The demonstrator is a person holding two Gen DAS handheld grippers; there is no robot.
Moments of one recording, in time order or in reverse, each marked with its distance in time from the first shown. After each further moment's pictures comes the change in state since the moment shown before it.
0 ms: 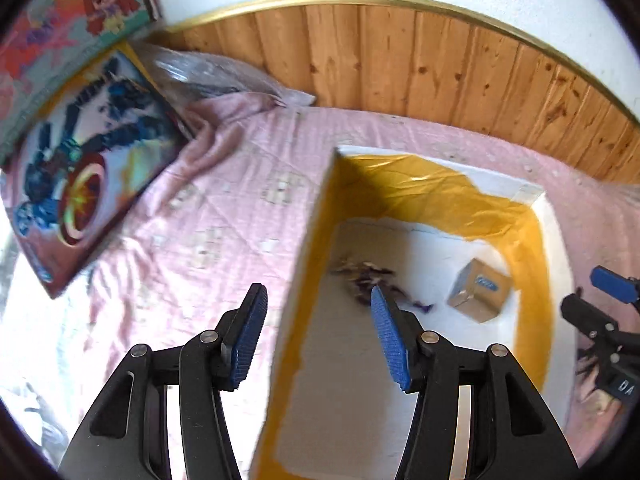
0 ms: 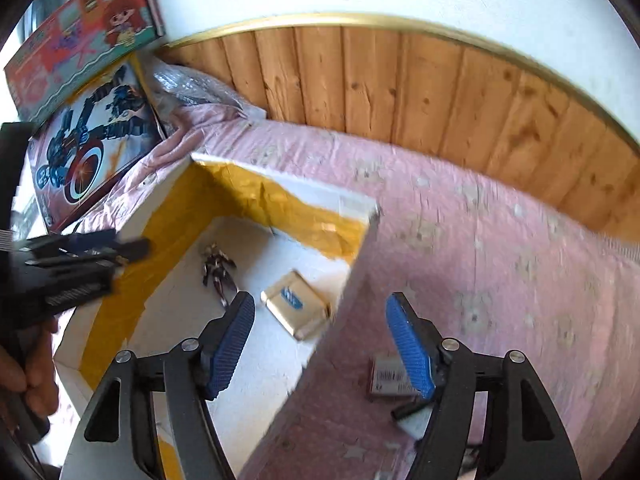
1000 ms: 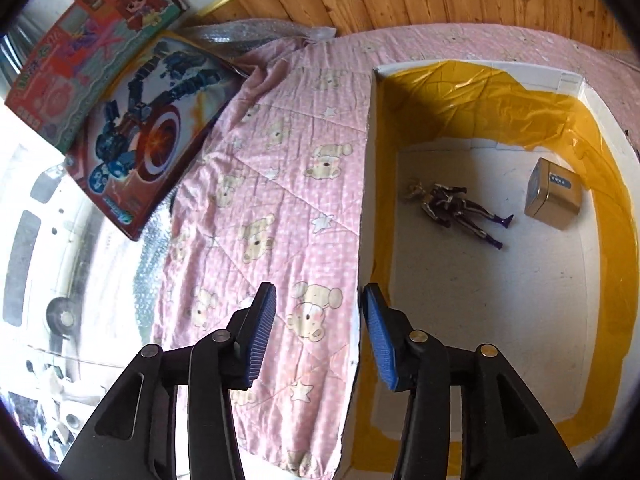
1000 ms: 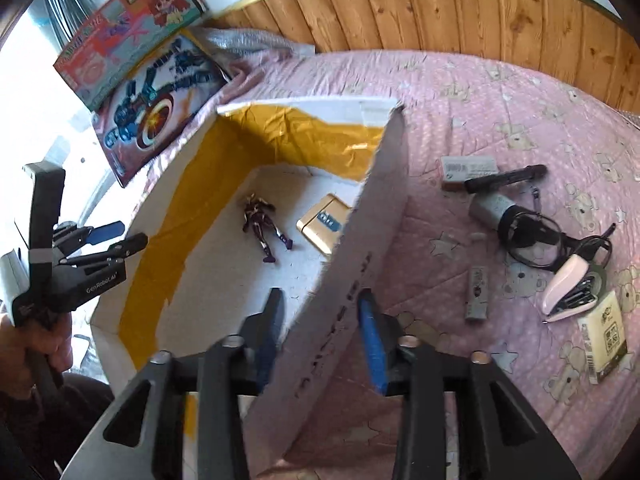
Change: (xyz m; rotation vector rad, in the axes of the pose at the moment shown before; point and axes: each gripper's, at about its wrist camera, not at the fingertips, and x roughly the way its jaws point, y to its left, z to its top) left arm -0.066 0.019 -0.157 0.189 0.079 0.213; right arm -0.065 0.007 -0.153 0.080 0.059 0.247
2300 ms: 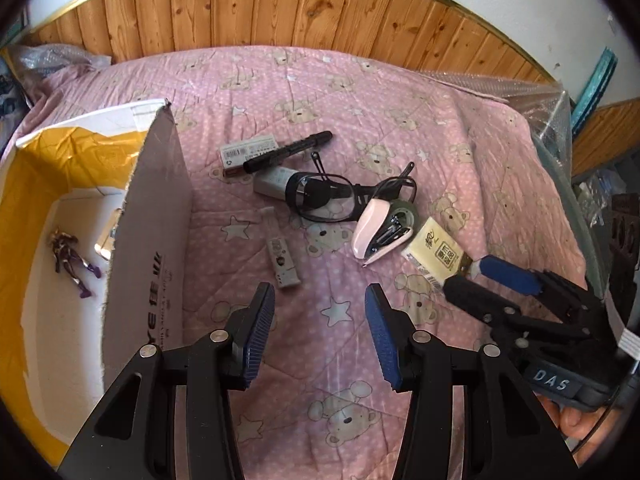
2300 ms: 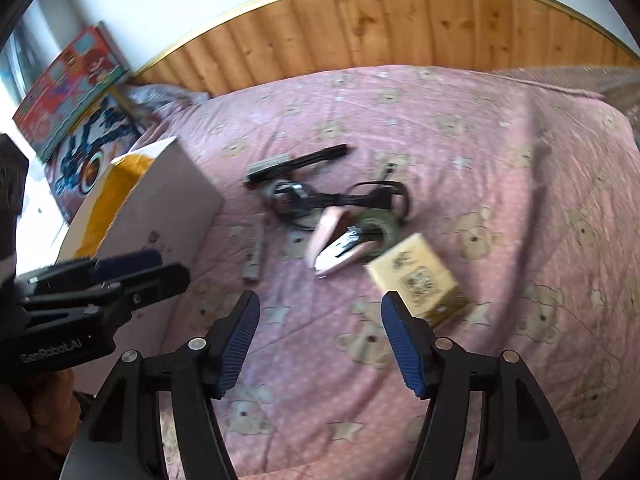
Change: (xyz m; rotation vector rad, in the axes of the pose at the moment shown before) left arm -0.081 -0.251 0.039 -0.021 -0.033 -0.680; right arm -0.082 -0.165 -0.065 0.165 -0.115 -0.203
